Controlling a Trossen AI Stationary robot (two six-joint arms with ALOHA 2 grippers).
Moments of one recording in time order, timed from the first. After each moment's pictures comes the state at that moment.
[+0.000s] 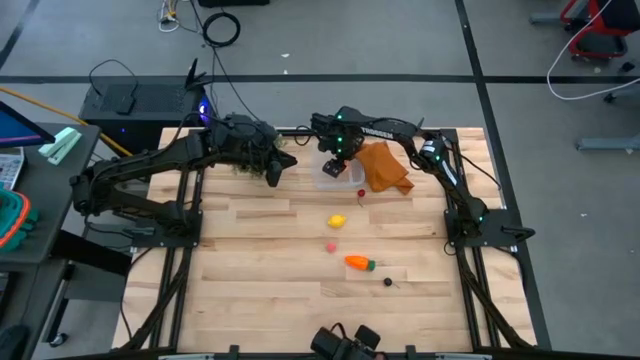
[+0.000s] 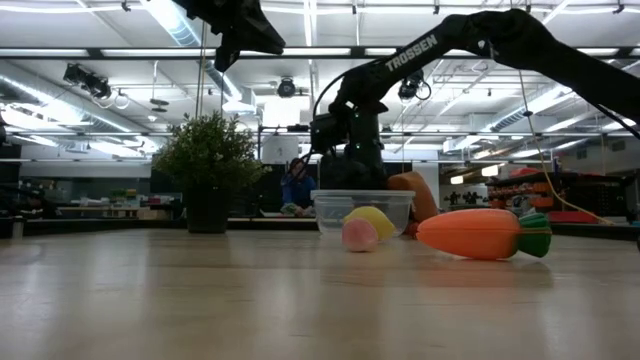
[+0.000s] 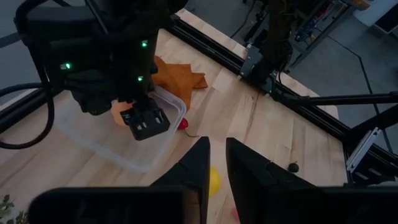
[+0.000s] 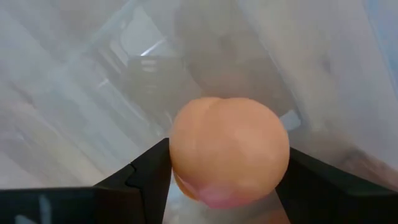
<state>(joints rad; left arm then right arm) 0.34 1.21 1.12 -0.37 0.13 -0.38 -0.54 2.35 2.04 -1.27 -0.06 0.05</state>
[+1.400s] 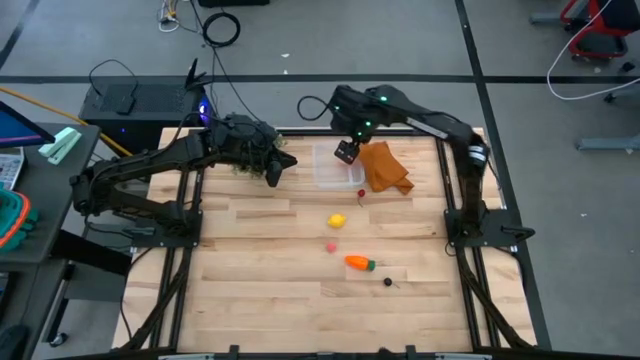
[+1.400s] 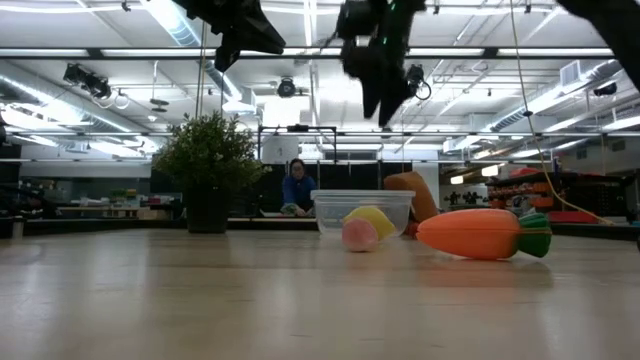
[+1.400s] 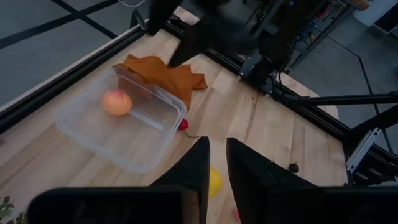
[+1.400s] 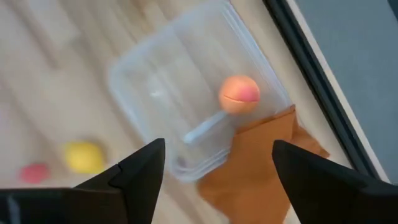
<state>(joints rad) 0.34 1.21 1.12 -0.37 0.13 -0.38 -0.46 1.93 2.04 -1.36 0.01 0.07</state>
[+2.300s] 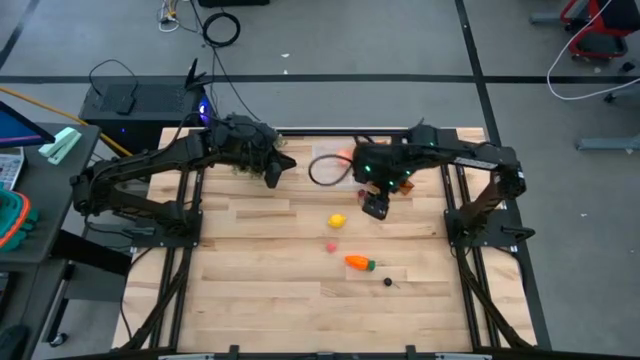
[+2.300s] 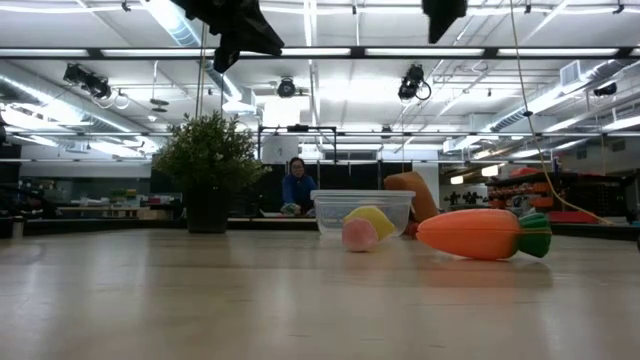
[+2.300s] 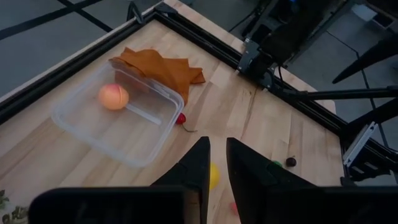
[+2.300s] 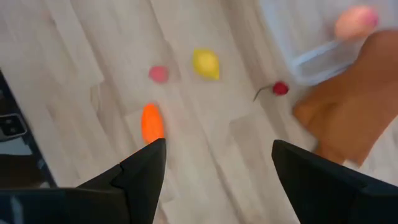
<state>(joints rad) 0.34 1.21 1.12 -0.39 0.15 -0.38 -0.03 1.65 1.95 -1.57 -0.03 0.37</state>
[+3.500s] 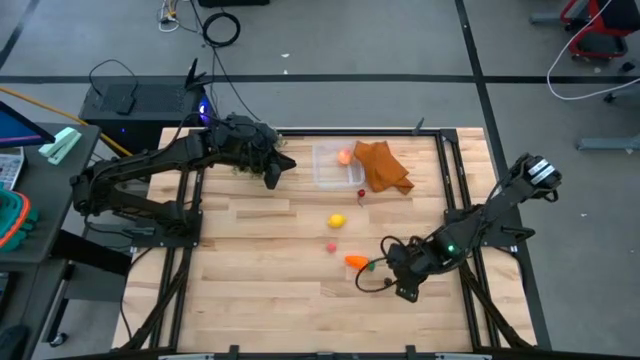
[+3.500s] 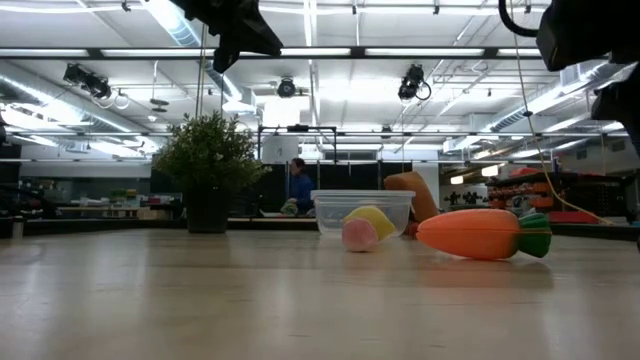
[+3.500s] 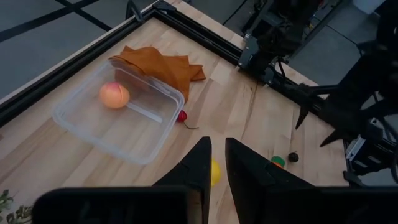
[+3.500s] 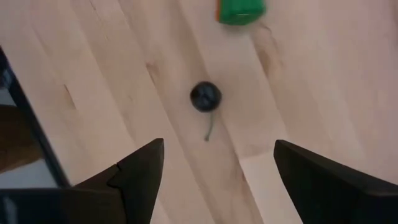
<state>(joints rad) 0.34 1.21 1.12 -0.40 0.16 -0.35 0.59 1.38 0.87 -0.73 -0.01 1.01</state>
